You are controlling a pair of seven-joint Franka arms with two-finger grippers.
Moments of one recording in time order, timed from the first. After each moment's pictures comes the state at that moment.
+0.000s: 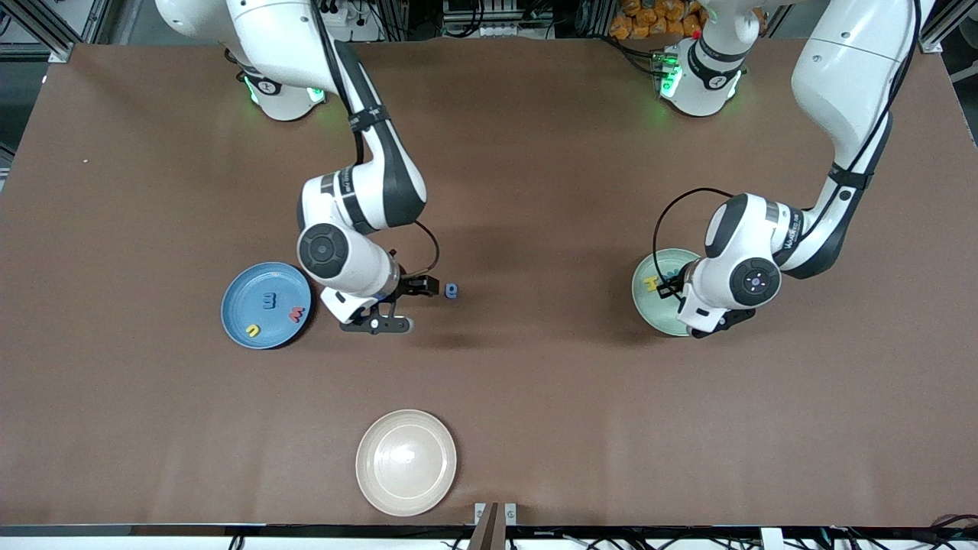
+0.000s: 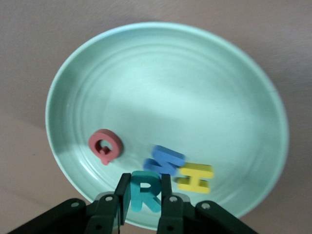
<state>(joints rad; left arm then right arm) 0.09 0.53 -0.34 -1.93 0.15 2.09 -0.73 0.94 0.68 -0.53 -1.57 0.57 2.05 0.26</state>
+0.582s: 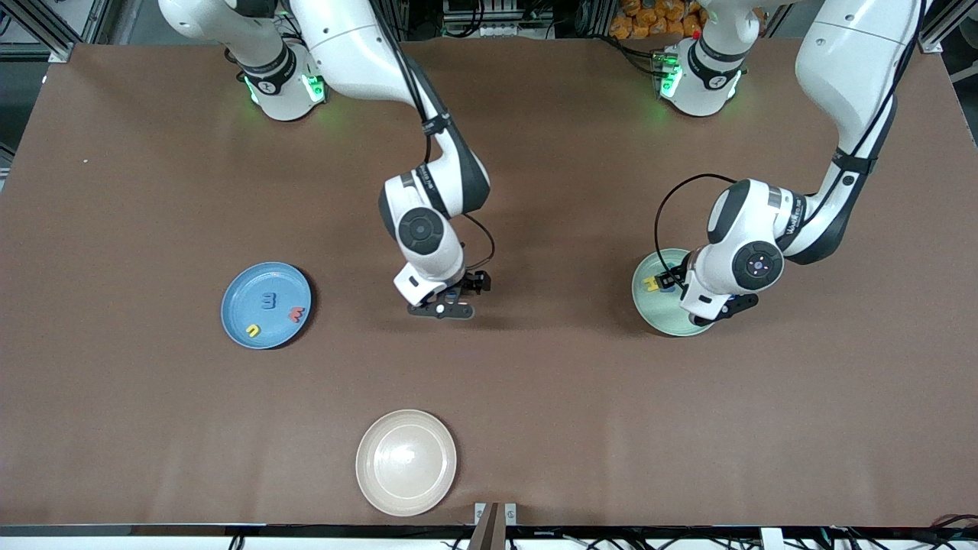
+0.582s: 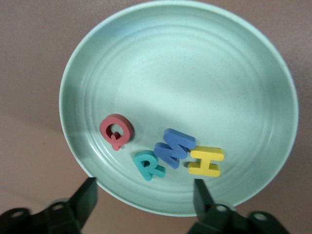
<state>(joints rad) 0.10 0.46 -0.36 -1.98 0.15 2.10 -0.73 1.07 0.83 -0.48 -1.53 0.53 2.24 0.46</state>
